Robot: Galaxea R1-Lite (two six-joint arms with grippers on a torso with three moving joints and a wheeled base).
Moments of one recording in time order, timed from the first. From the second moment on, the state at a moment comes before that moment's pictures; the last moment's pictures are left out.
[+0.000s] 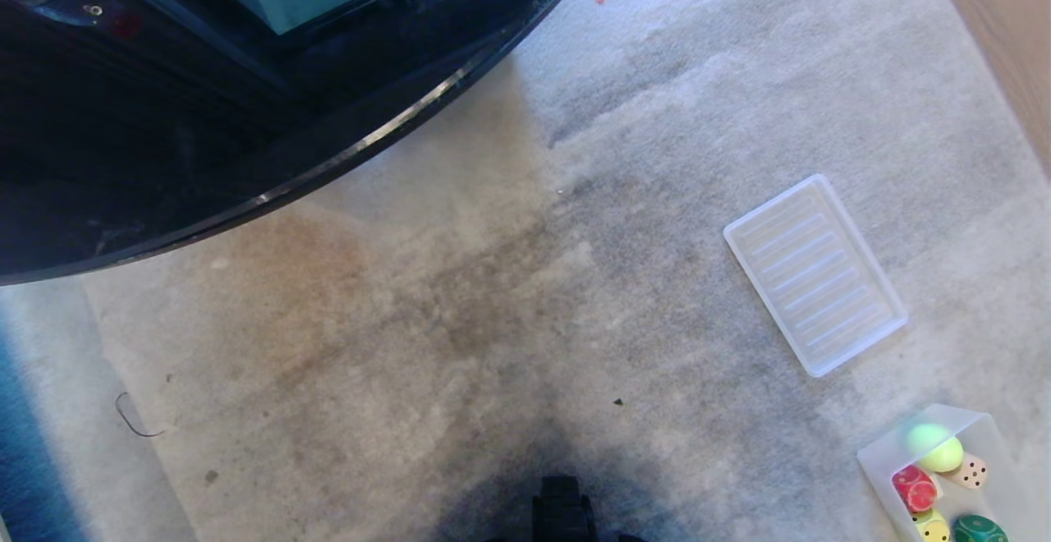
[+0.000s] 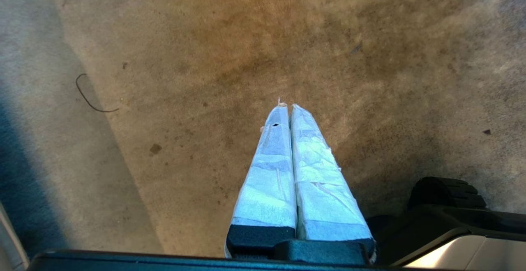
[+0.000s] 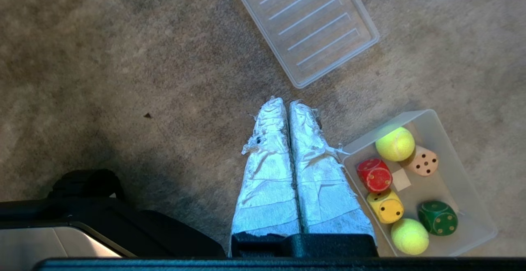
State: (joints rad) left arm 0.00 0.00 0.00 0.00 0.03 -0.08; right arm -0.01 0.00 0.00 -0.06 -0.02 0.00
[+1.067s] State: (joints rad) left arm 0.00 0.00 0.00 0.01 0.03 -0.08; right arm -0.01 0.00 0.00 -0.05 -0.01 -0.01
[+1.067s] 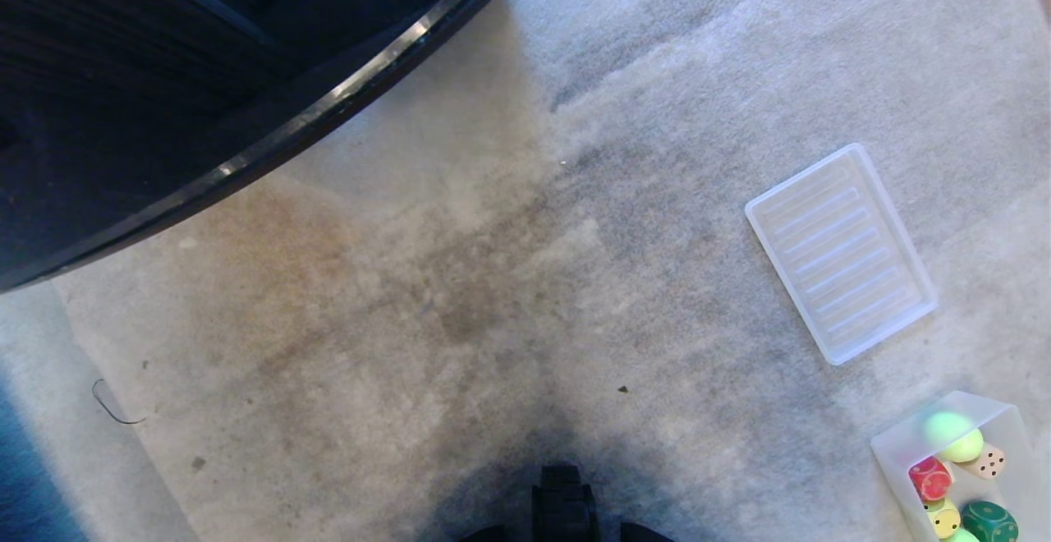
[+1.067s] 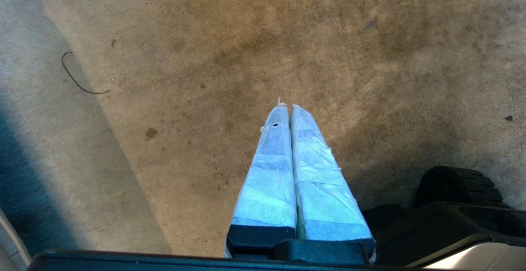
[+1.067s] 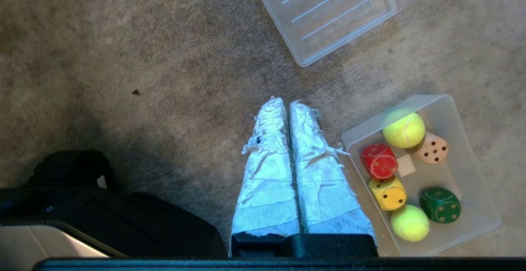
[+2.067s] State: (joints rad) left arm 0.00 0.00 0.00 0.01 0.04 -0.08; right arm -0.08 1.10 -0.28 -0.50 -0.16 0.28
